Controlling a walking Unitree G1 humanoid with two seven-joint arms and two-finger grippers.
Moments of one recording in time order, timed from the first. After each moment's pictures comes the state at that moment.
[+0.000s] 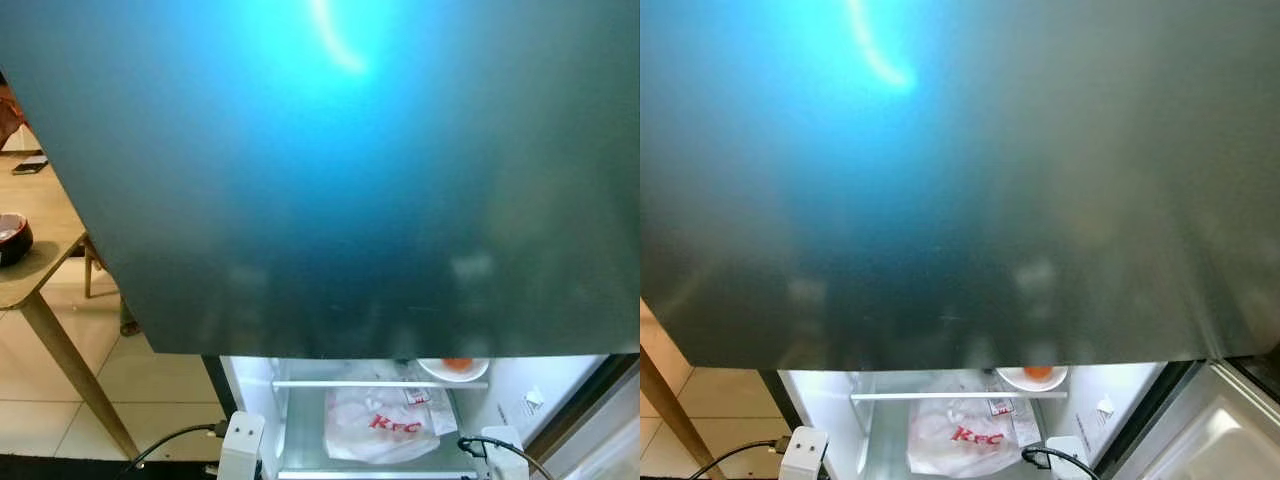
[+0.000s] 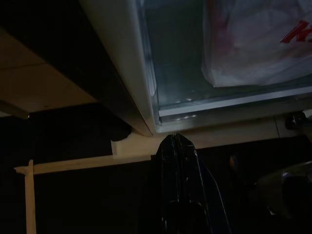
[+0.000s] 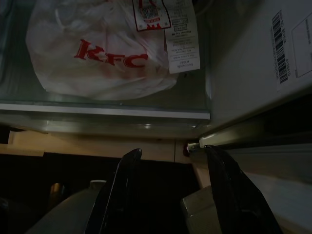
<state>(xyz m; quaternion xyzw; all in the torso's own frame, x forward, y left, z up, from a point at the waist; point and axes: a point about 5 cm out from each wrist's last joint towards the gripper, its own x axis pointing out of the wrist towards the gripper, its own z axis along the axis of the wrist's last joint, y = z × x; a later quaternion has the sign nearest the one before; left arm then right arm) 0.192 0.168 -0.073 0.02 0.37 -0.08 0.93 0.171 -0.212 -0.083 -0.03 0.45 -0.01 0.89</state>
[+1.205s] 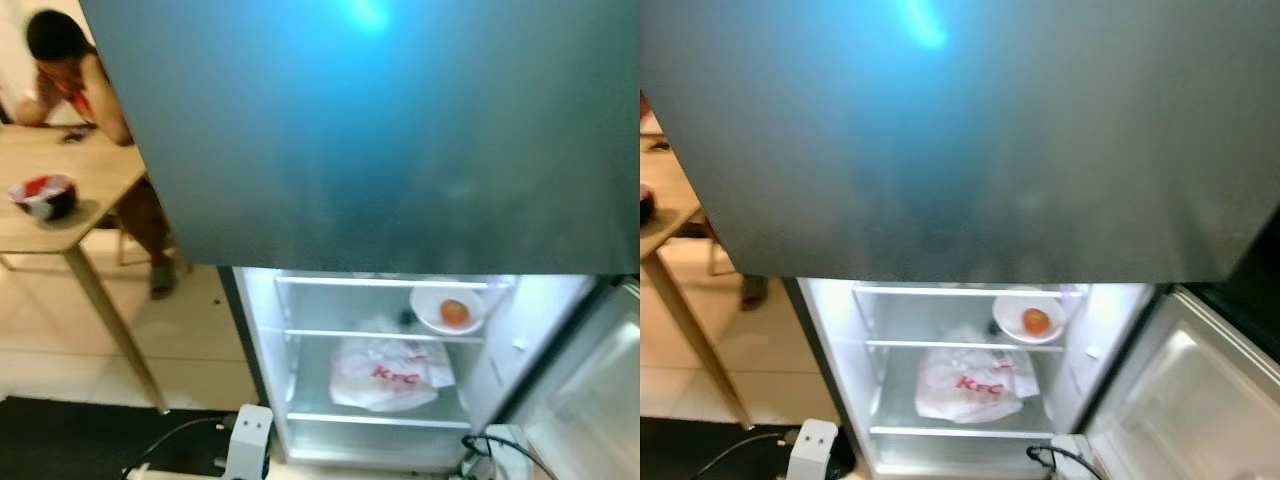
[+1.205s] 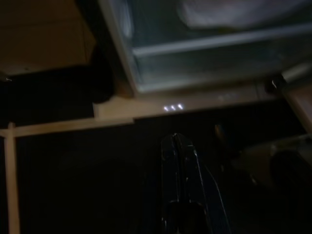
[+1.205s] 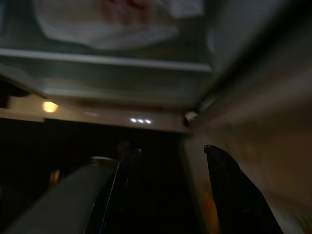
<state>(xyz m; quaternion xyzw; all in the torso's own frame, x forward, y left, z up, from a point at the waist) 0.201 0.158 -0.070 0.02 0.37 -0.09 0.93 0.163 -0.215 -0.087 -0.03 0.47 -0.03 0.88</state>
